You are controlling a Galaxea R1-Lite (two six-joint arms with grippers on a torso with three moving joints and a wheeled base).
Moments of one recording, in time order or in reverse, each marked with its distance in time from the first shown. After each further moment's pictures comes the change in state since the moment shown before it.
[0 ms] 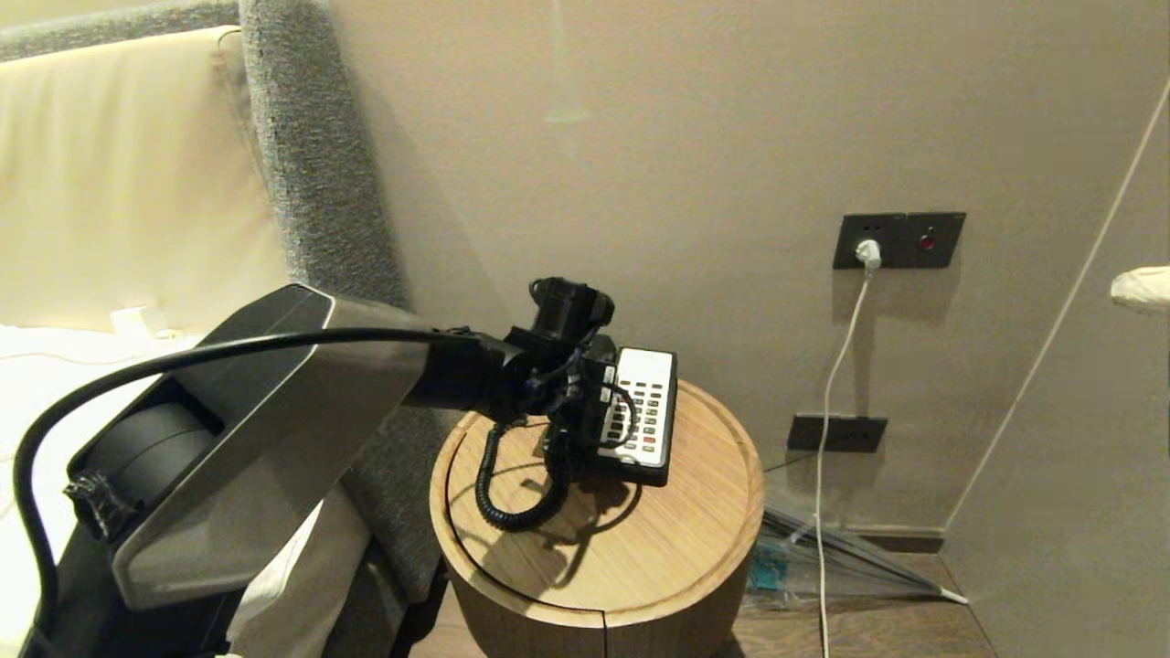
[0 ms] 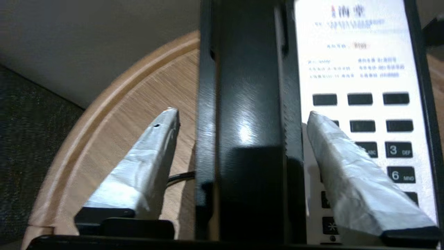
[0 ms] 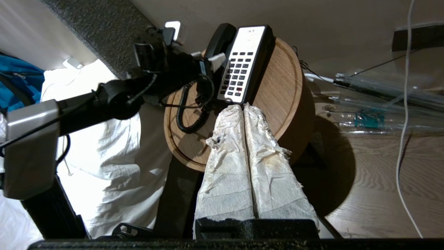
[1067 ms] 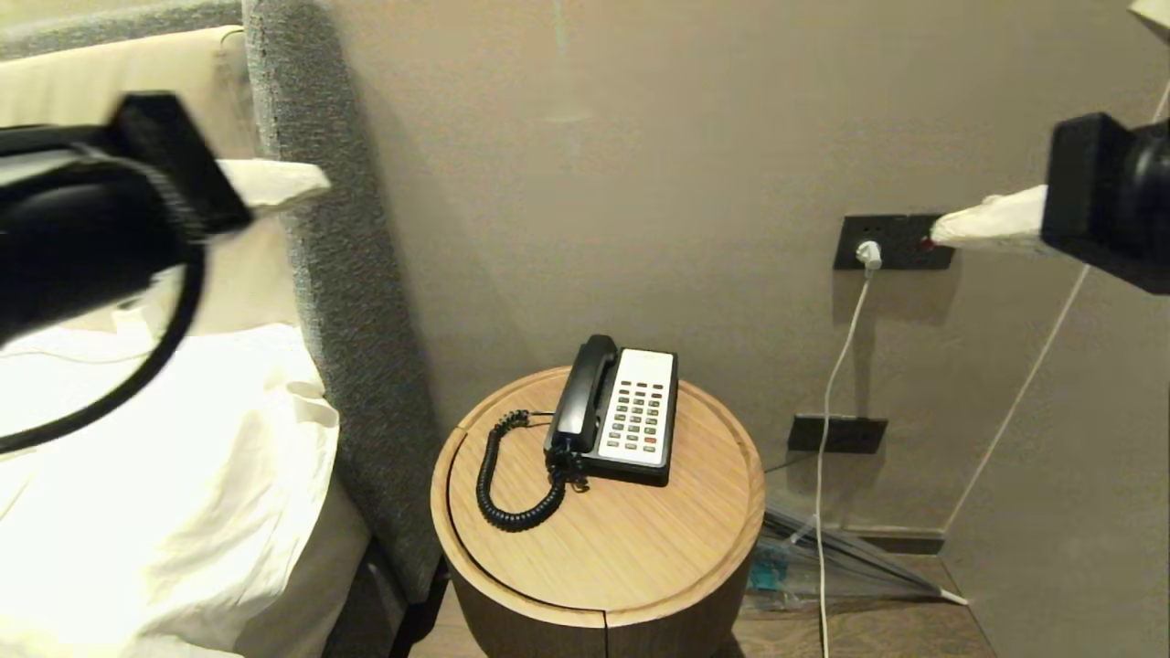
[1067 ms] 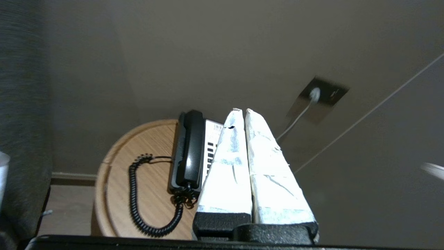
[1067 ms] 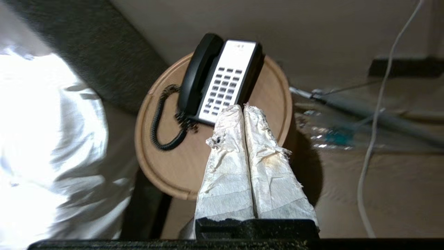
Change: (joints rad) left arm 0.031 -1.169 0.605 -0.002 -0.073 -0.330; right arm 0.009 0.325 -0.255 0.016 -0.064 -0.138
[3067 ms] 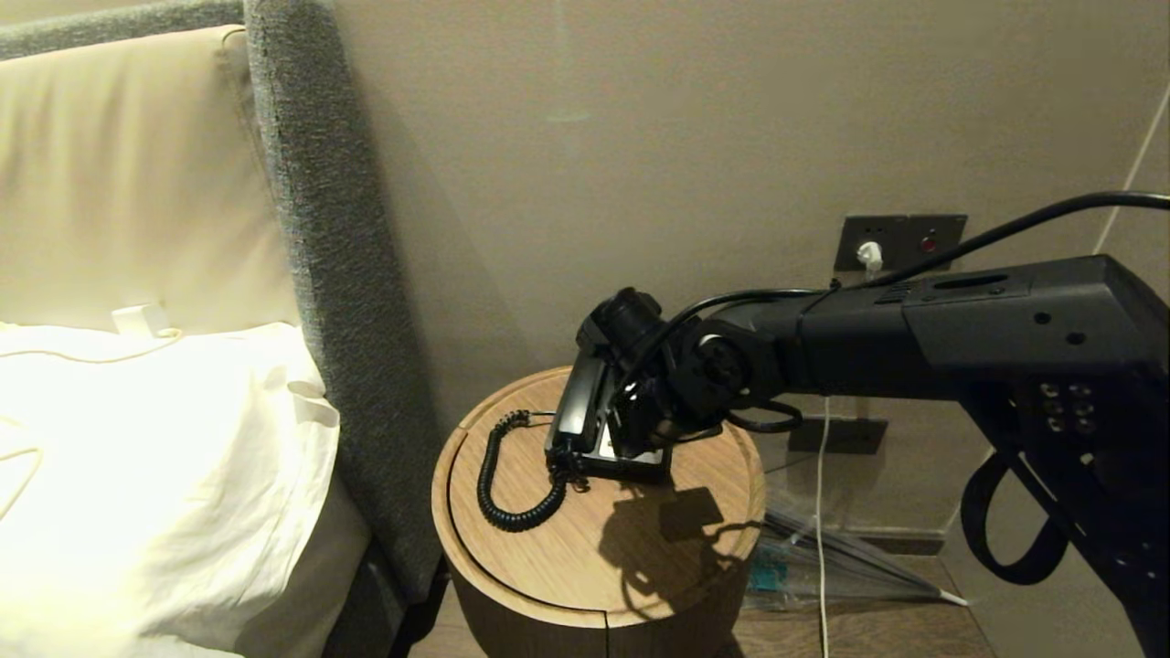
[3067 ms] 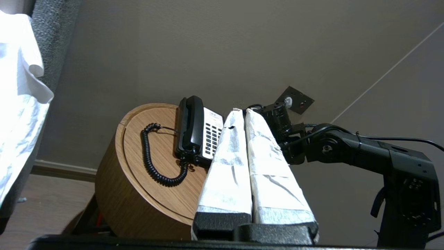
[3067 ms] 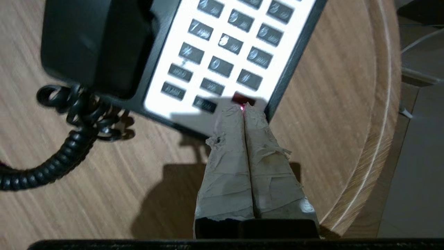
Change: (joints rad) left arm 0.244 -0.556 0.463 -0.022 -0.249 -0.117; right arm 0.156 0.893 -0.321 0.016 -0.190 -0.034
